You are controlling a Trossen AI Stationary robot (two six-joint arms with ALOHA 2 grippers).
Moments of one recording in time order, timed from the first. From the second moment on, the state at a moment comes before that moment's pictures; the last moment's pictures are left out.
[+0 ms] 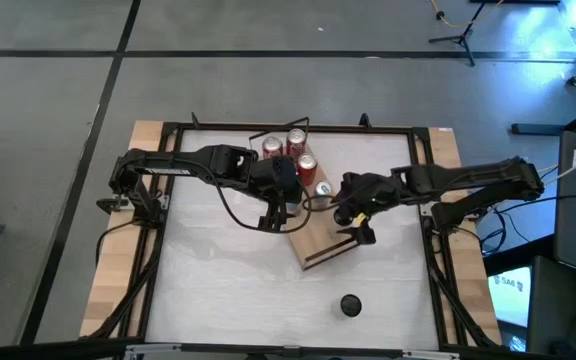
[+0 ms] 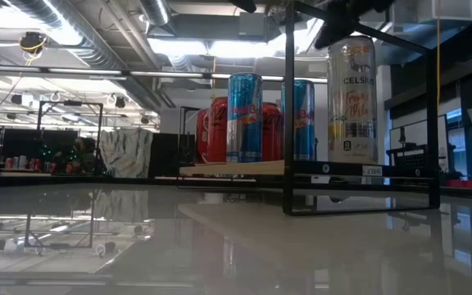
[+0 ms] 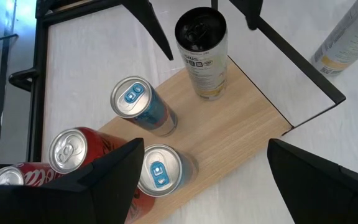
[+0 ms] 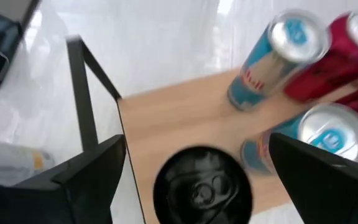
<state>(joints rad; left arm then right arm) -0.06 1.77 1.93 -1.05 -0.11 0.16 0.12 1.29 1.20 -0.76 -0.04 -0.06</state>
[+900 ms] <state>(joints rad) -0.07 1.77 1.93 -1.06 -0.11 0.11 0.41 1.29 1.34 -0.75 -0.13 0.20</state>
